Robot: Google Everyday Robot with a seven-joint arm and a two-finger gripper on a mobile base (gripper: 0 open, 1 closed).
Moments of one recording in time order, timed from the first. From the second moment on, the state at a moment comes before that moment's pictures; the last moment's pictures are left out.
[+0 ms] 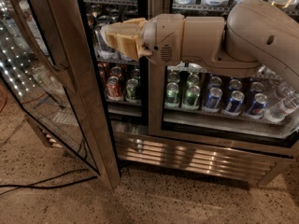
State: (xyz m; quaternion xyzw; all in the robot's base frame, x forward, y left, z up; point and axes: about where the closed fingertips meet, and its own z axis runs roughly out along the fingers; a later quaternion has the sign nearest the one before) arm 0.515 0.070 1.026 -0.47 0.56 0.39 0.56
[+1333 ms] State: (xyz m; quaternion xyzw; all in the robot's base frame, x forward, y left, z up) arm 0.515 0.070 1.026 -0.47 0.56 0.39 0.56
